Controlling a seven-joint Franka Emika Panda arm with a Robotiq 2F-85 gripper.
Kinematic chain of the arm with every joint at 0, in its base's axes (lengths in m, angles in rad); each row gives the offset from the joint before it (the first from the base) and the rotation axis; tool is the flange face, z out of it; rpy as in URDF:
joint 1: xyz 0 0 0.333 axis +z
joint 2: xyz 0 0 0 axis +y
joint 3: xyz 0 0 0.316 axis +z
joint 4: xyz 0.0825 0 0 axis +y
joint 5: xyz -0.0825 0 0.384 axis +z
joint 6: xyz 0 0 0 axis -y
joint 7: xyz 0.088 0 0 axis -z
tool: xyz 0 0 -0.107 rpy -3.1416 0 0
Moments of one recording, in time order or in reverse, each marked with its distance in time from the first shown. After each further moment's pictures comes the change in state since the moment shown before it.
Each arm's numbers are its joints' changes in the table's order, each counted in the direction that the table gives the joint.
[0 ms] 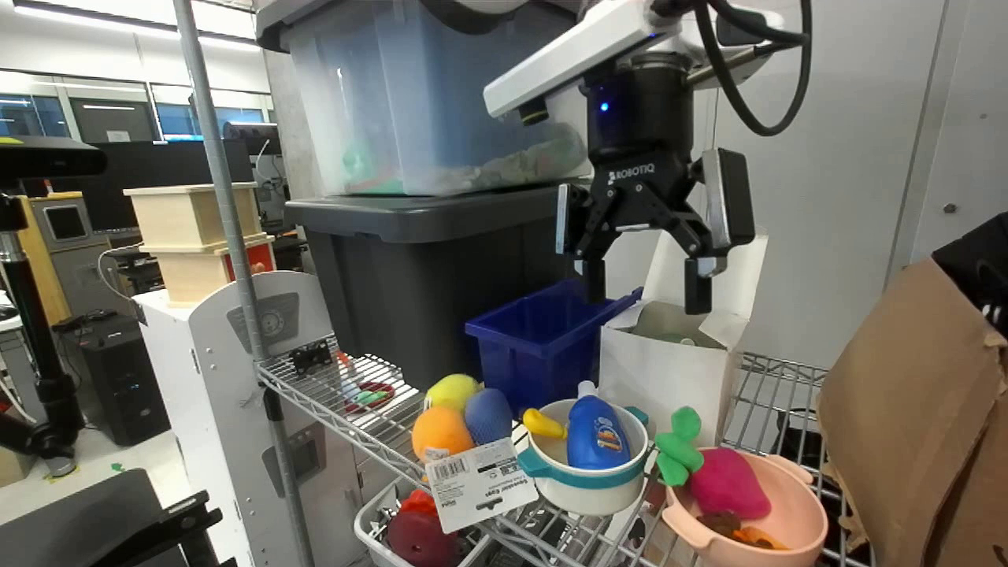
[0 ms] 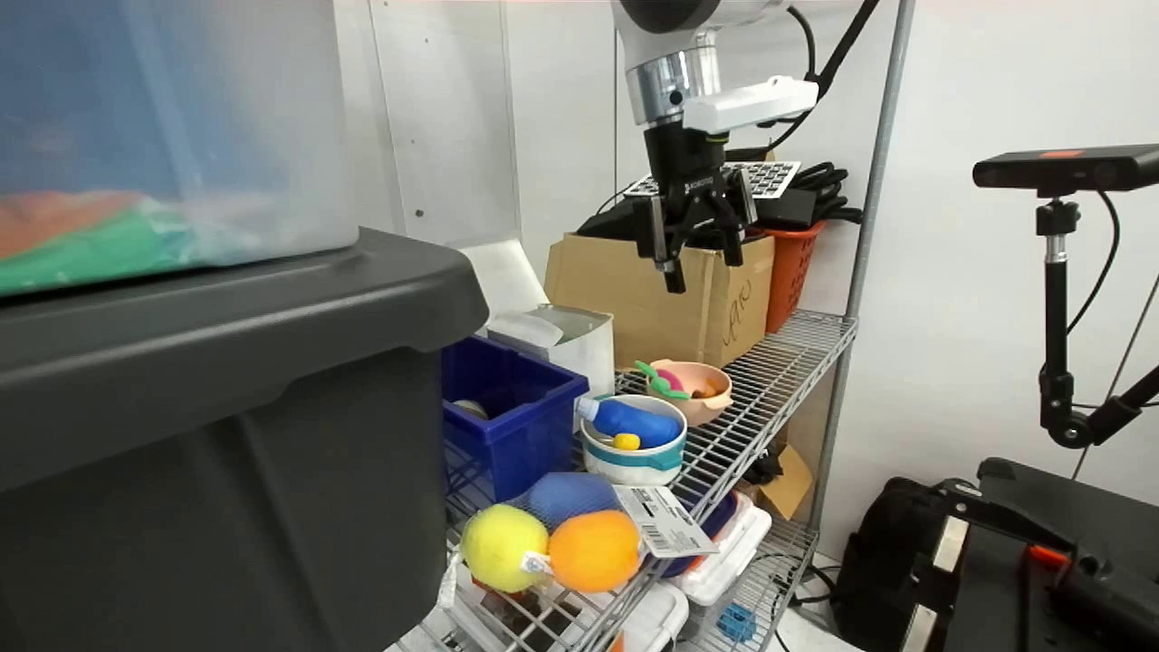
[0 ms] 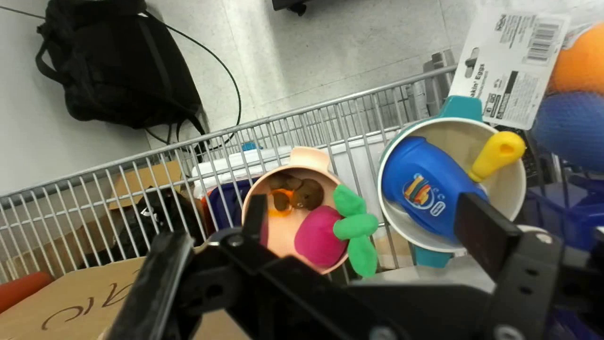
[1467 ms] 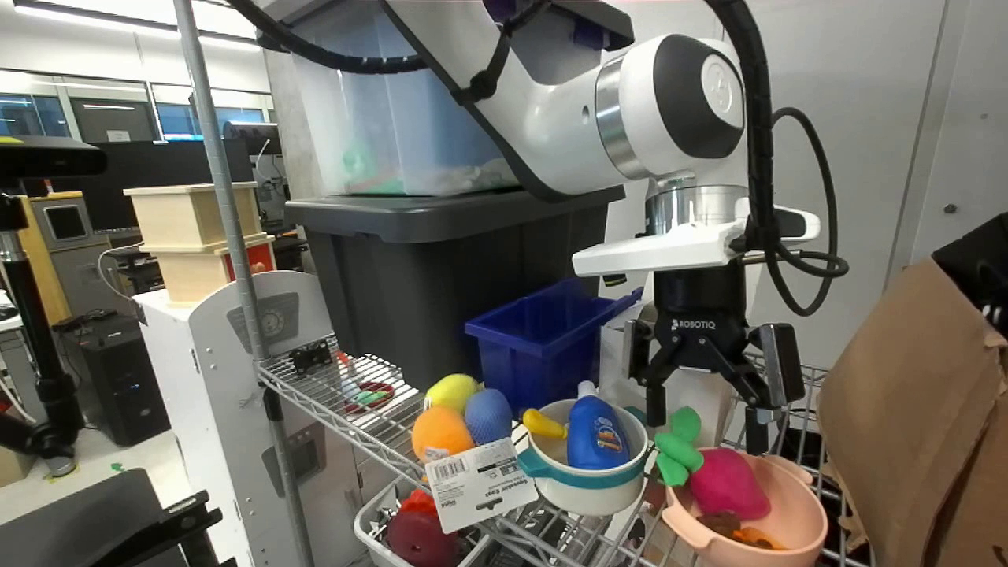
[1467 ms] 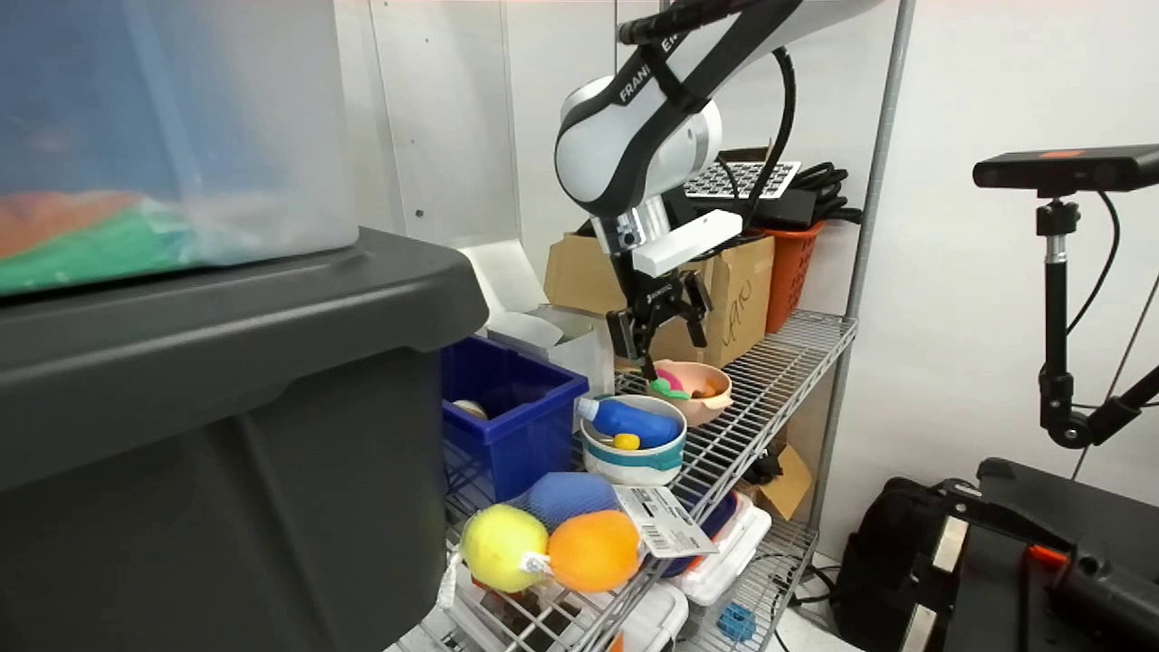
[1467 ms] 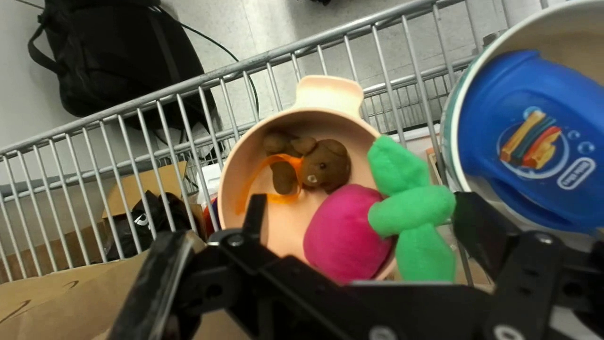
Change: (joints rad) arm 0.003 0.489 -0.047 -0.489 0.000 -0.086 0.003
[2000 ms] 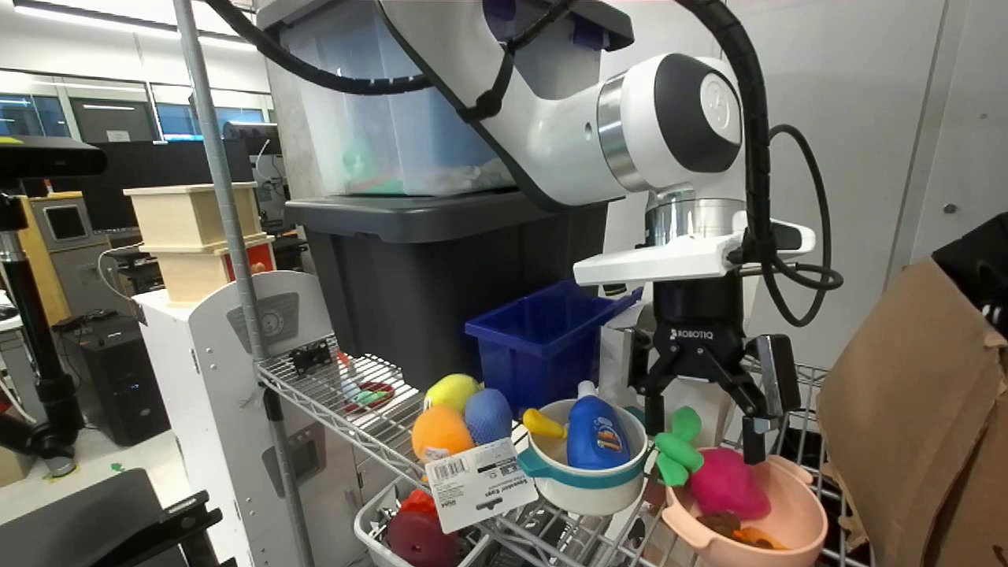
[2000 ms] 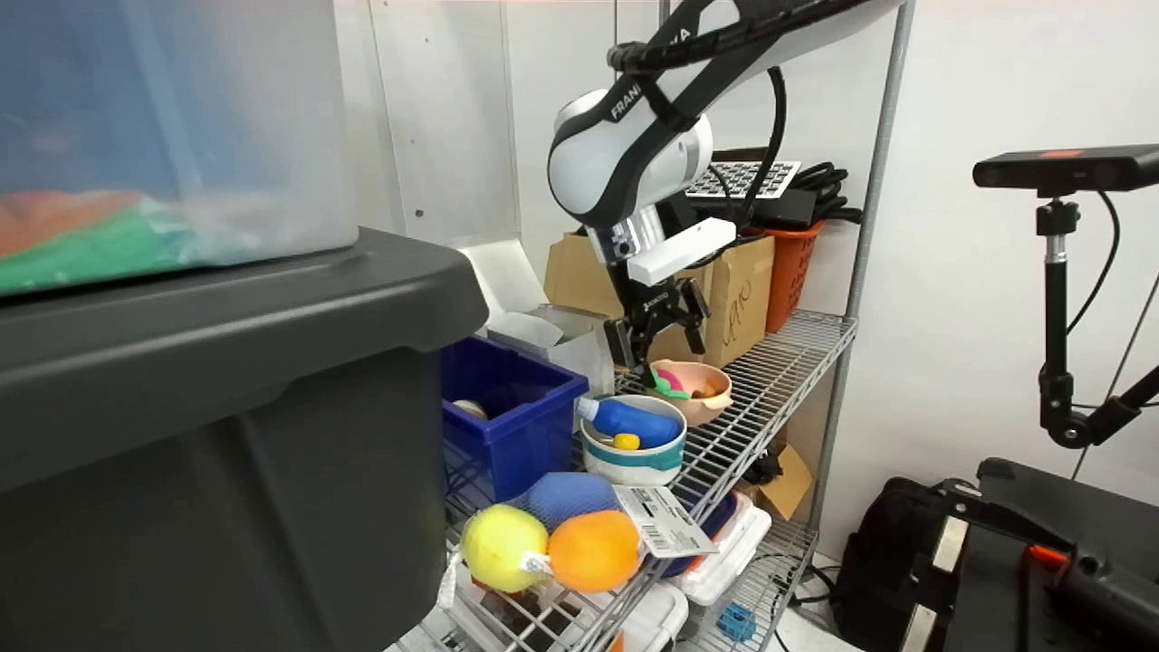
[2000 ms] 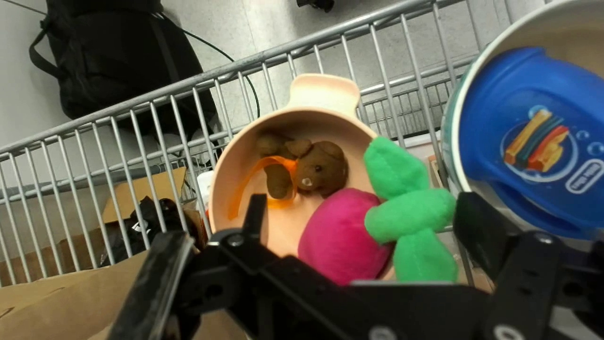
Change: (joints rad) arm 0.001 0.051 0.000 -0.066 0.000 -0.041 0.000
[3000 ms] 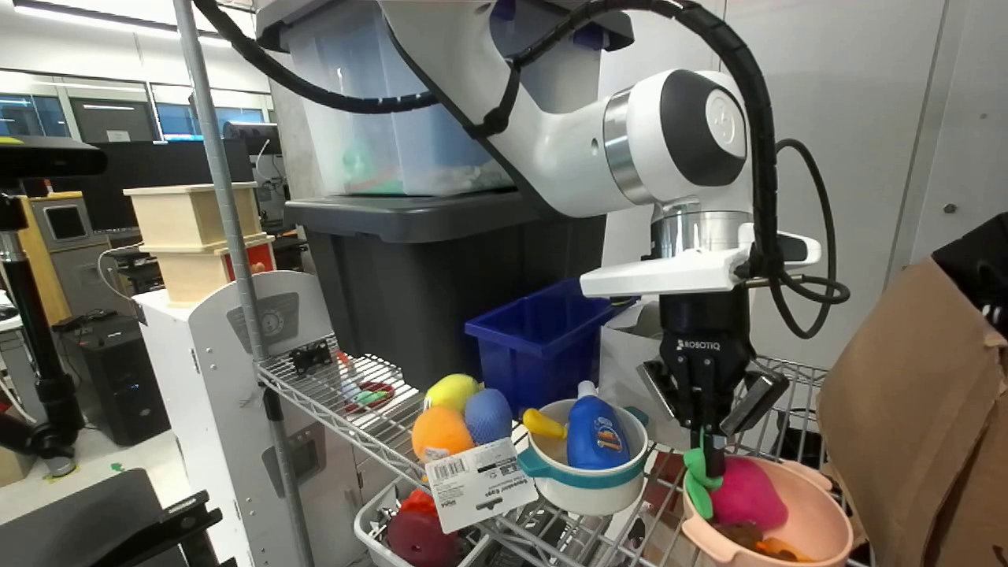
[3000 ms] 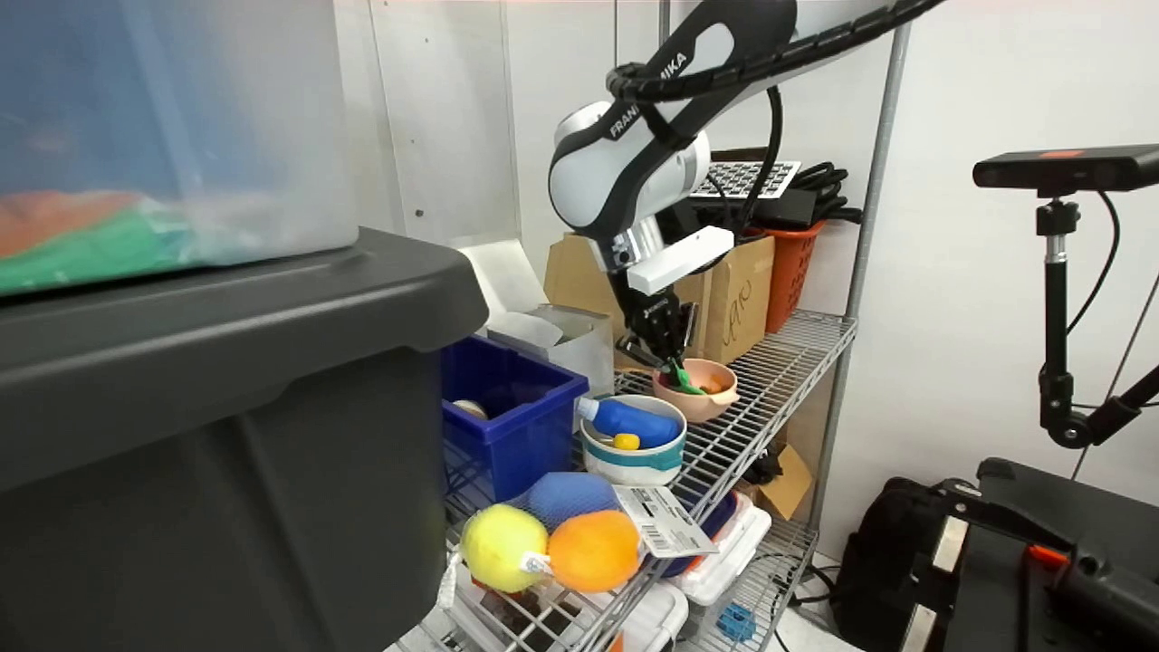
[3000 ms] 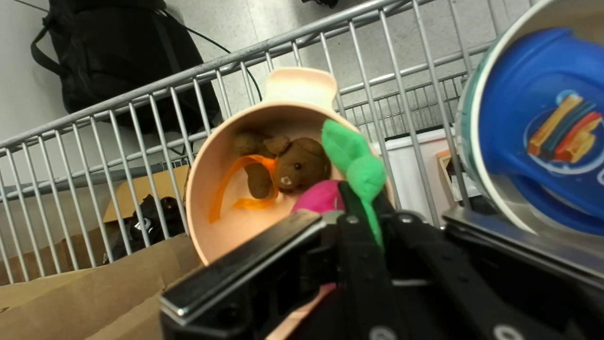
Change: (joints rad) arm -0.001 0.041 -0.009 -0.047 0.000 -0.004 0.000
